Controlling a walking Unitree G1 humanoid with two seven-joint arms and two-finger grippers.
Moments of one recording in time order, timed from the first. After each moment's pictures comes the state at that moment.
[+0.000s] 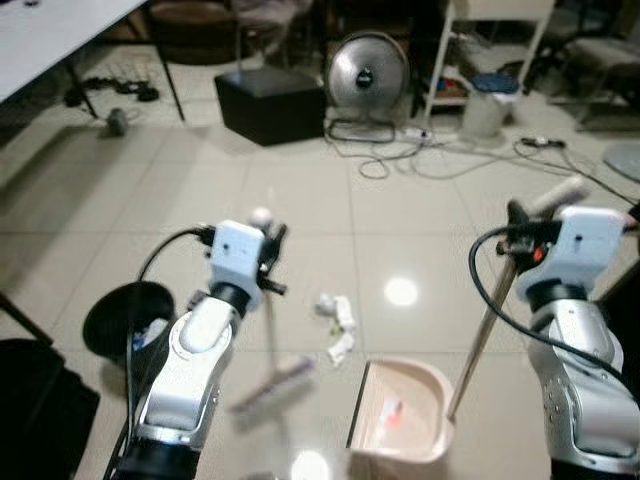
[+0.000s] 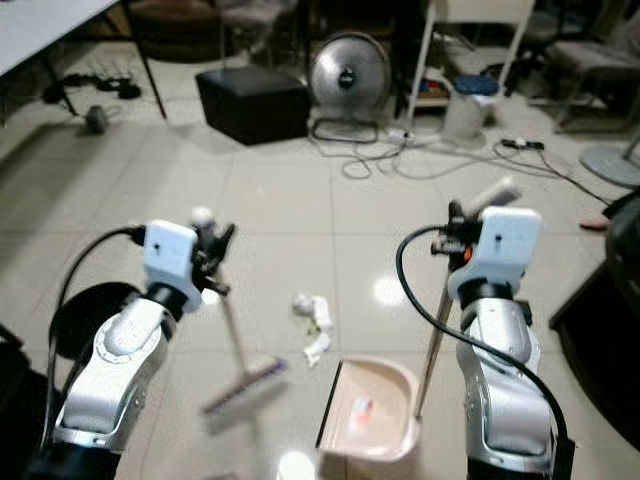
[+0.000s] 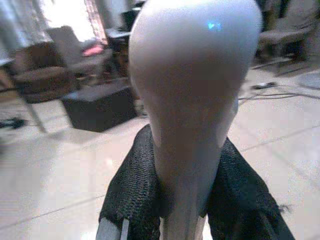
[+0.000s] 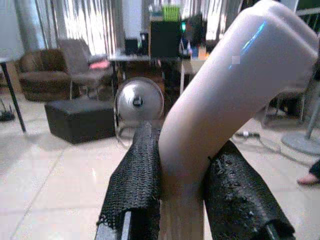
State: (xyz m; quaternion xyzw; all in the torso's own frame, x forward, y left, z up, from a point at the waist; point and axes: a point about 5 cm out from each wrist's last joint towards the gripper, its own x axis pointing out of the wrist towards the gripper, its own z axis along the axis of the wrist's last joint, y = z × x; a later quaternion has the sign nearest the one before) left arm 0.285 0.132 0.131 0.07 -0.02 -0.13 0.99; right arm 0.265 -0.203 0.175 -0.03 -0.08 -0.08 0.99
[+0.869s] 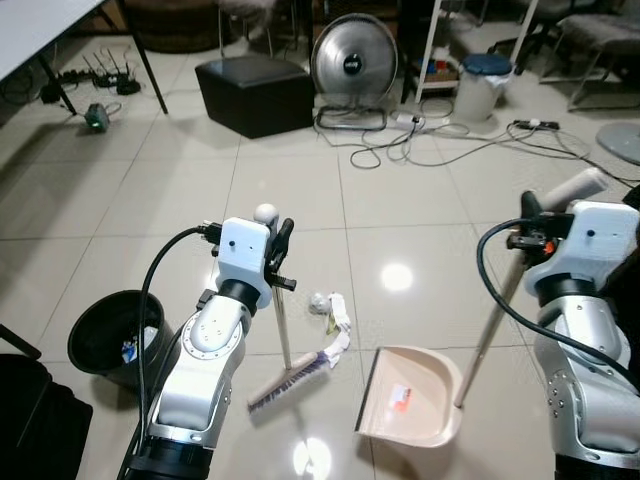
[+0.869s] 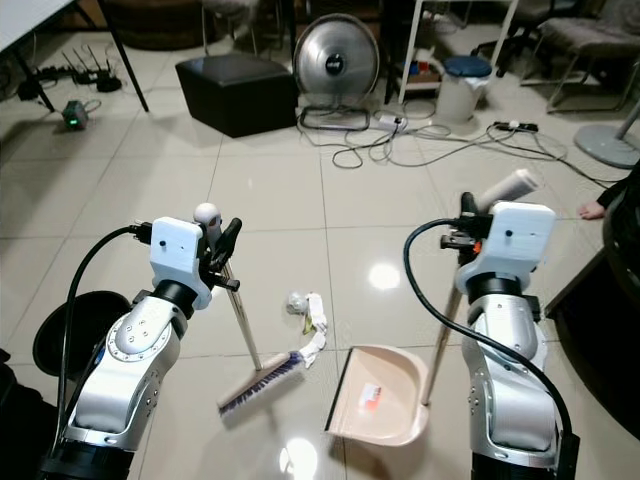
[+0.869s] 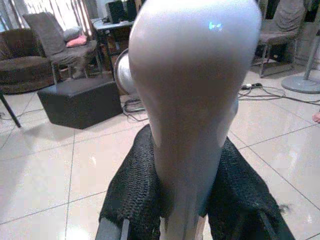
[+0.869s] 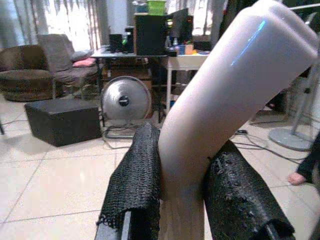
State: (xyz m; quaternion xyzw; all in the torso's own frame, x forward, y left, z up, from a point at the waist) left arm 0.286 0.119 0.133 0.04 -0.02 -0.13 0.99; right arm 0.266 -0.207 0.175 -0.03 -0.08 -0.08 0.99
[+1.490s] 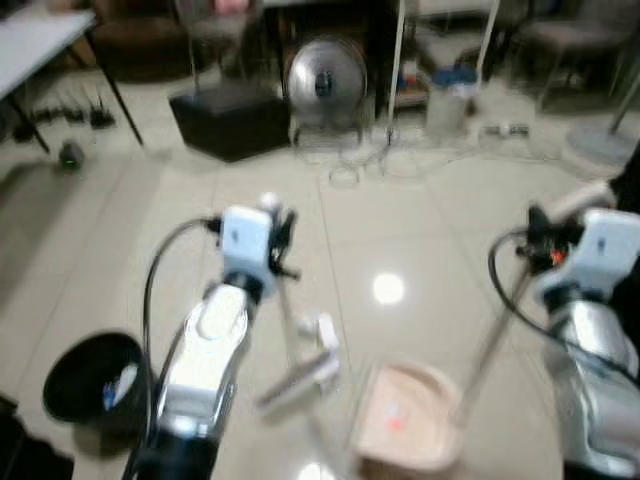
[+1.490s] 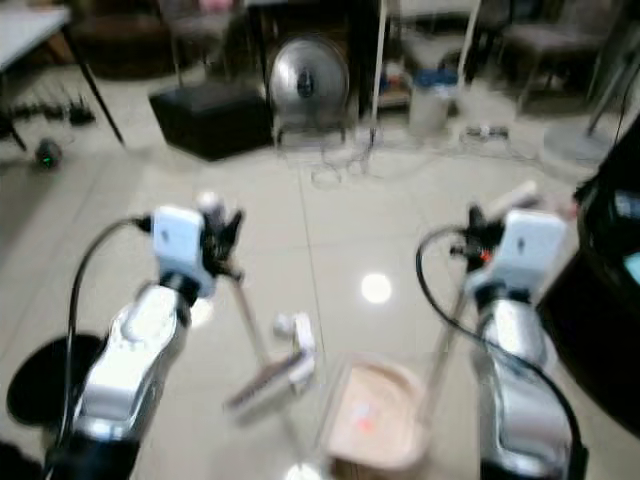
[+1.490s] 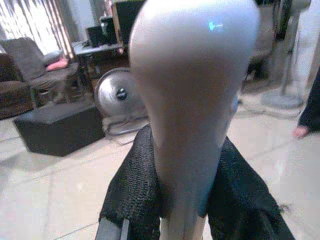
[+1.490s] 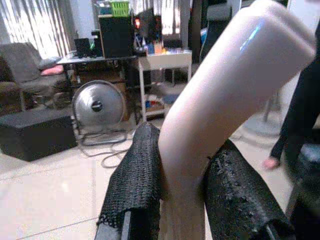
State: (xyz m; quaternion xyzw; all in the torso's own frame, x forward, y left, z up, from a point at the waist) left arm 0.292 0.112 0.146 0.02 -0.04 -0.14 0.99; right arm 0.262 -0.219 0.167 -0.02 -0.06 -0.09 0.99
